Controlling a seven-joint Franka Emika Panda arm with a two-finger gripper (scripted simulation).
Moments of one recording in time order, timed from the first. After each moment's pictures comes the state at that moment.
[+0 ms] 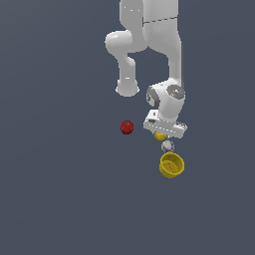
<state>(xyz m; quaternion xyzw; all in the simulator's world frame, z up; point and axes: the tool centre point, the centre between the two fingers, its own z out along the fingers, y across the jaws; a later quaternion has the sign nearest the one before) -0.102 0.180 0.030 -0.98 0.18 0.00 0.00</state>
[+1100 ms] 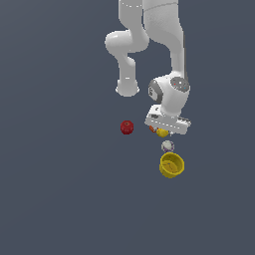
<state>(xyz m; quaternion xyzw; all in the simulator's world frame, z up) -0.103 0.186 0.061 -0.98 0.18 0.00 0.00</state>
